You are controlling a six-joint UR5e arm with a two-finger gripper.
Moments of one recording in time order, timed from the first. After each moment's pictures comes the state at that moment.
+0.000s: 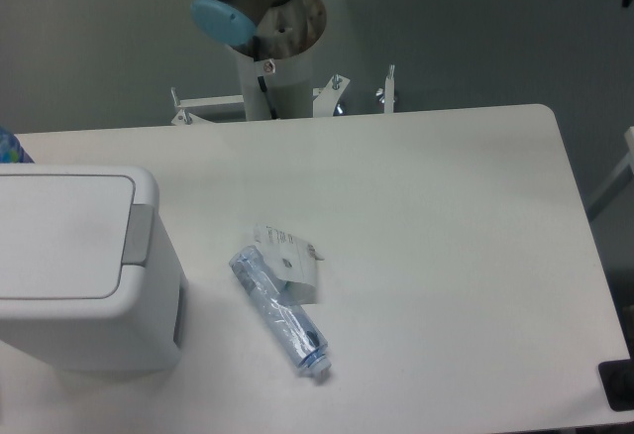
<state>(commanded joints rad) 3.13 -1.53 -1.52 -1.32 1.45 1.76</state>
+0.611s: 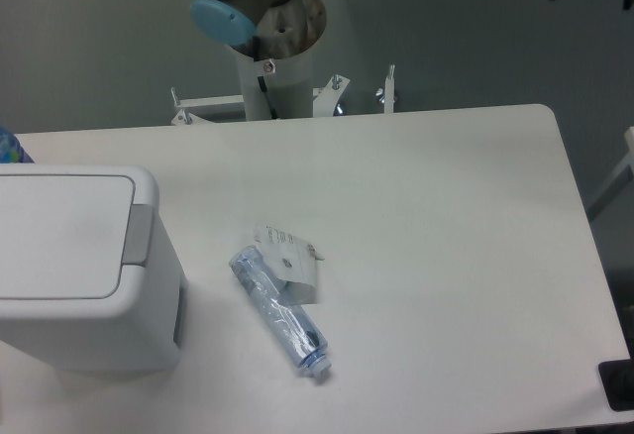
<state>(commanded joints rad) 3.11 -1.54 -1.51 -1.30 1.39 1.63</state>
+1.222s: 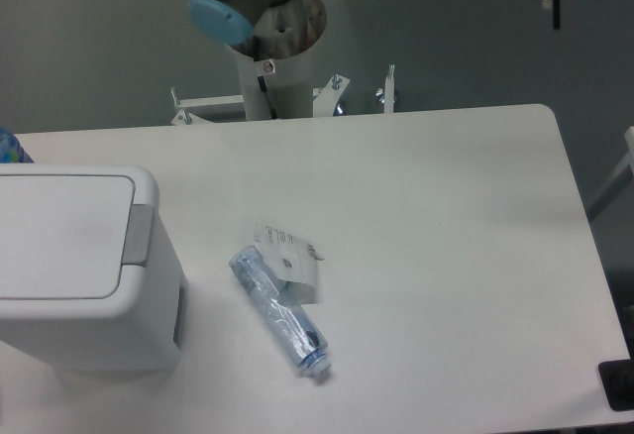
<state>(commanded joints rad) 3.03 -1.55 -1.51 -1.13 1.23 0.97</state>
